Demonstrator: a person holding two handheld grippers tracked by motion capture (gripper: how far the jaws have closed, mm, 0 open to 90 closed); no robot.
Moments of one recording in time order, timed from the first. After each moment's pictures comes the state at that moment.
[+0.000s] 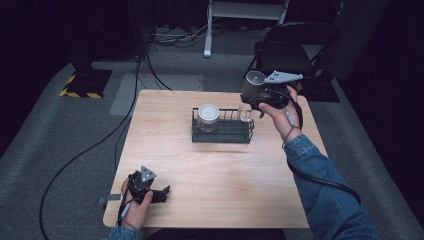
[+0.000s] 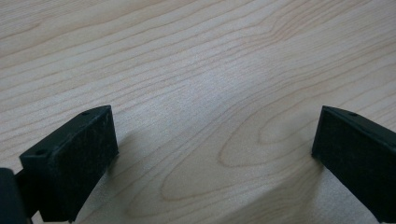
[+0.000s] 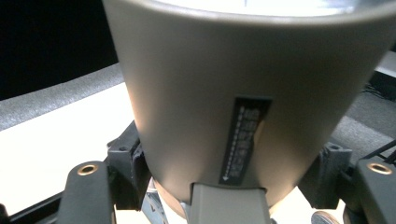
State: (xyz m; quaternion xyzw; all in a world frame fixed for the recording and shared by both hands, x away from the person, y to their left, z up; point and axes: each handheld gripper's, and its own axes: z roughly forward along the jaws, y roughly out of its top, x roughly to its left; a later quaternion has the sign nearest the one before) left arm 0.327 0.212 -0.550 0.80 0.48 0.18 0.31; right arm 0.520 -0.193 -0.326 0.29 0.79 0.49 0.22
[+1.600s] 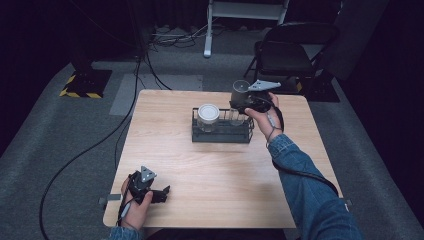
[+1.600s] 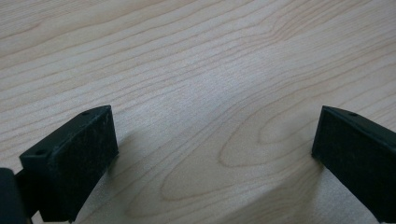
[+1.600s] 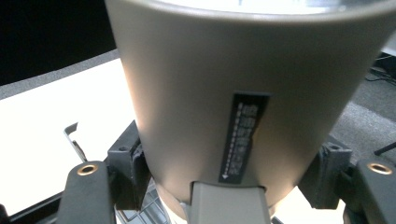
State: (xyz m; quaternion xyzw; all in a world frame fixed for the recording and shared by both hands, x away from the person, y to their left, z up) left arm 0.327 0.212 -0.550 0.80 0.48 0.19 0.31; right arm 0.561 -0.170 -0.396 0.29 0.80 0.47 0.20
